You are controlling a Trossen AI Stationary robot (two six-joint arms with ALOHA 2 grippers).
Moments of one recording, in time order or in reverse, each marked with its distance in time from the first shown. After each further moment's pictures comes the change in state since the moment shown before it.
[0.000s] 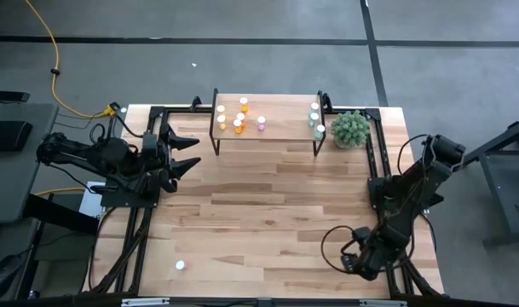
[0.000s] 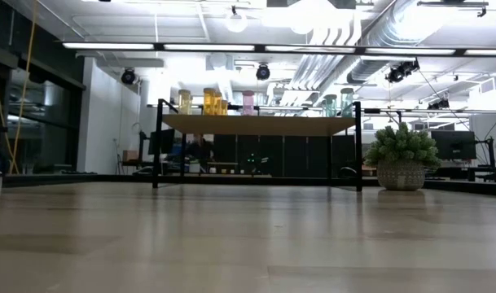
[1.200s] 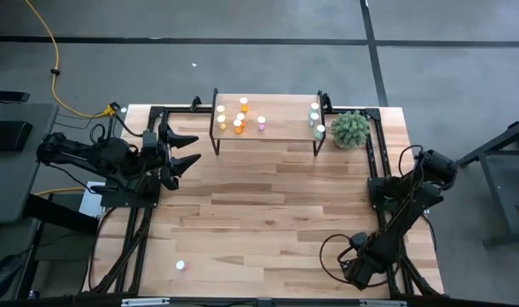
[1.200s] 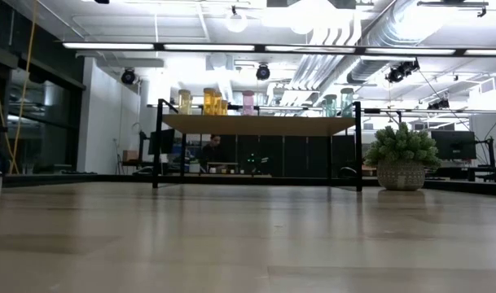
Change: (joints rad) left arm 0.001 0.001 0.000 0.001 -0.053 -0.001; right arm 0.016 0.201 0.001 0.013 -0.076 -0.050
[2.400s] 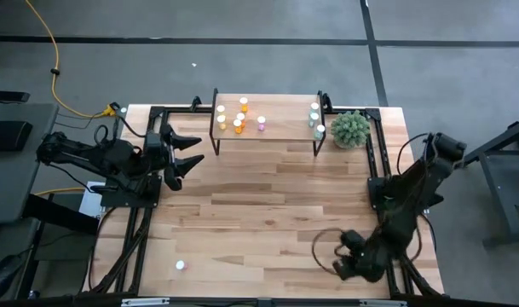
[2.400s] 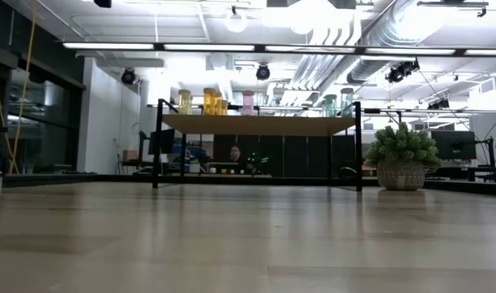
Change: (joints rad) left arm 0.000 0.031 0.001 -0.001 -0.017 -0.063; right arm -0.036 -0.245 0.000 0.233 0.397 -0.184
